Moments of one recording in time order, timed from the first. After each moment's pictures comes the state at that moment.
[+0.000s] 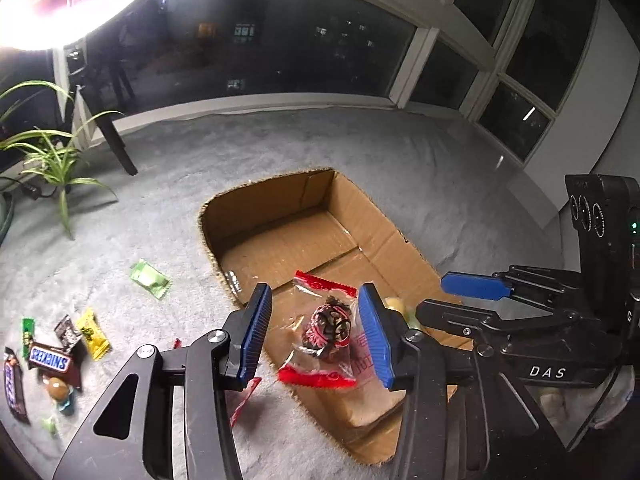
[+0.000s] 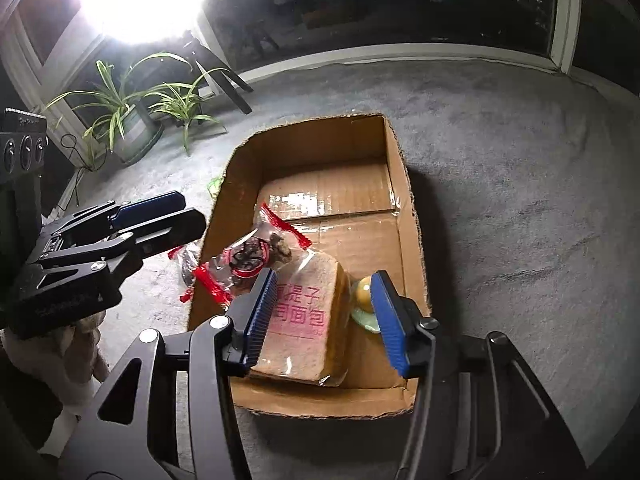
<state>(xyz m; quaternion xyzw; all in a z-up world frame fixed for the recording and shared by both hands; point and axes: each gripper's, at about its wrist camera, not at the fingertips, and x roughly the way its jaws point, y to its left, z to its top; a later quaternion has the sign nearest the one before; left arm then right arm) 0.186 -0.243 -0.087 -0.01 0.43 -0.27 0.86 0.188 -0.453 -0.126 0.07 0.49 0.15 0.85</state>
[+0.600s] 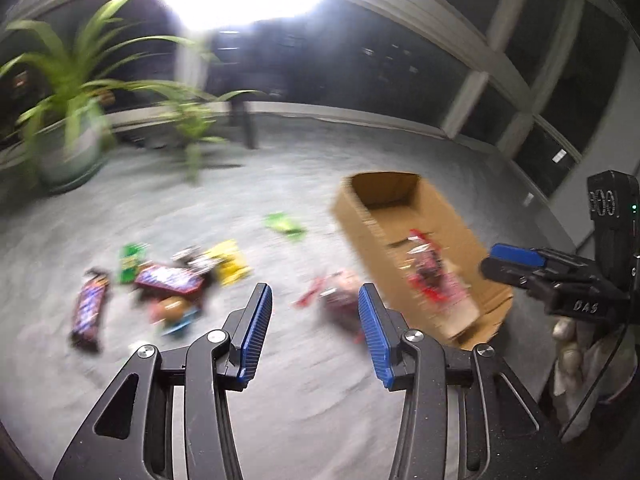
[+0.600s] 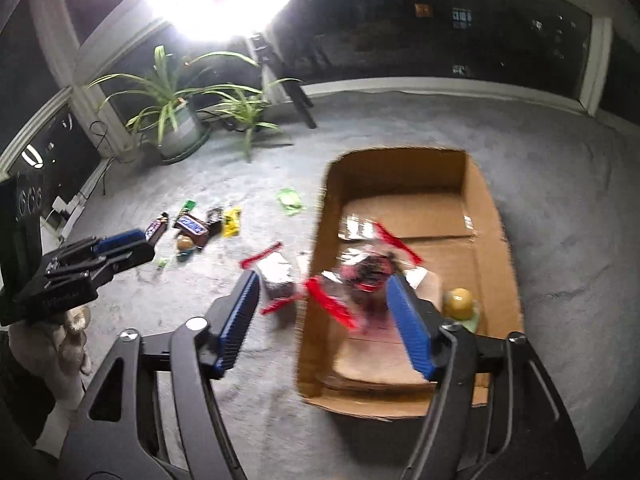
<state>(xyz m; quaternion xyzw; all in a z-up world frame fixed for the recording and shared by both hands) 0.136 -0.090 -0.086 -0.07 0.42 -0.19 0.89 0.161 -0.366 -0.095 0.04 0.45 0.19 0.87</state>
